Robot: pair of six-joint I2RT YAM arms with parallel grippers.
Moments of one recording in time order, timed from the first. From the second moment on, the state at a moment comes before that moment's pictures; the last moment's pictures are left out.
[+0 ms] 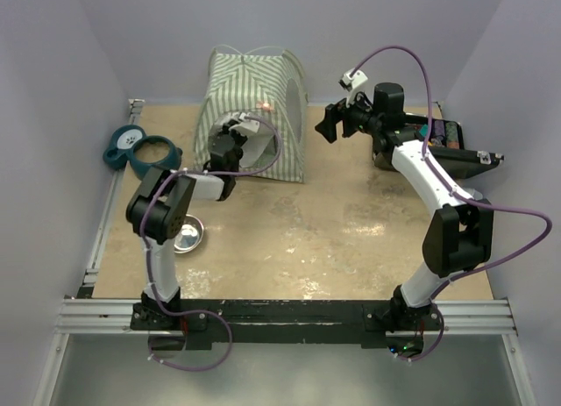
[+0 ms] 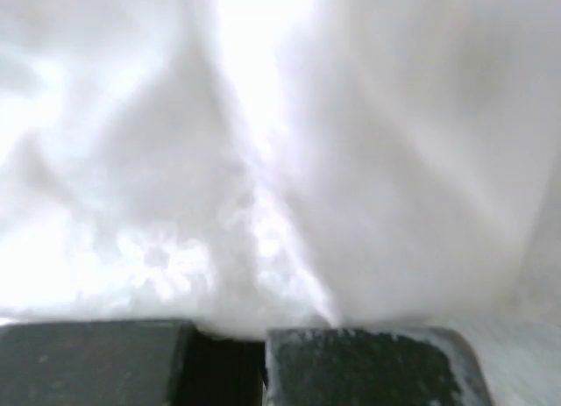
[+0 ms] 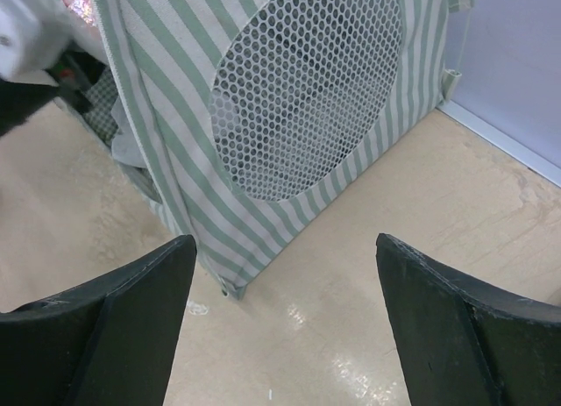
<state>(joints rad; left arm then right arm) -0.38 2.06 1.06 1.05 -0.43 0.60 0.22 1.65 1.43 -0.13 -0.49 -0.12</state>
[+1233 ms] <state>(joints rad) -0.19 1.51 1.60 -0.92 0.85 0.41 0.22 1.65 1.40 -0.10 -0.60 -0.12</state>
